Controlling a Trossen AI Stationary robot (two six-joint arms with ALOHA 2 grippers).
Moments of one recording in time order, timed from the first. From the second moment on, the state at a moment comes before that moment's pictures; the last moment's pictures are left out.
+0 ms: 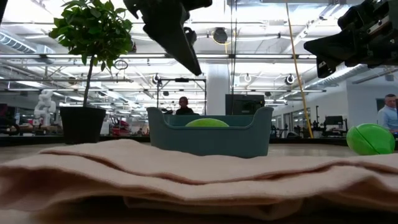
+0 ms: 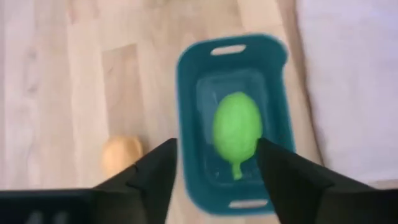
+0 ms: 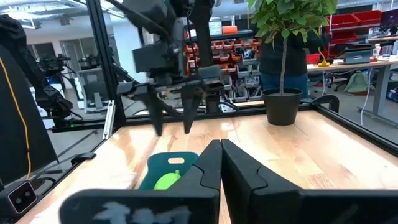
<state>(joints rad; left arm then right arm) -0.18 1.76 1.40 -0.64 -0.06 0.05 -0.06 0.25 0.02 0.30 -0.10 0.12</state>
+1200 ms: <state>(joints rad) -0.28 1.27 1.40 -0.82 -0.39 0.06 -0.06 0.25 0.02 0.31 -0.10 0.11</state>
